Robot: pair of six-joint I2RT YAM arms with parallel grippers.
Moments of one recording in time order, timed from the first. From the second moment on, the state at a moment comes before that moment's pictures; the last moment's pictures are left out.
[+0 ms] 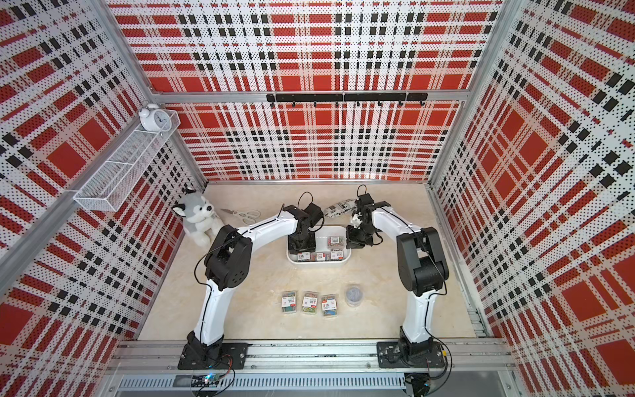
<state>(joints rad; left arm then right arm) -0.66 2.21 1.76 -1.04 -0.06 -0.78 0.29 1.92 1.41 -0.88 -0.40 0.30</state>
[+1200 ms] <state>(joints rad) -0.63 1.84 1.84 -1.24 -0.16 -0.65 0.29 1.92 1.41 -0.85 -0.40 0.32</state>
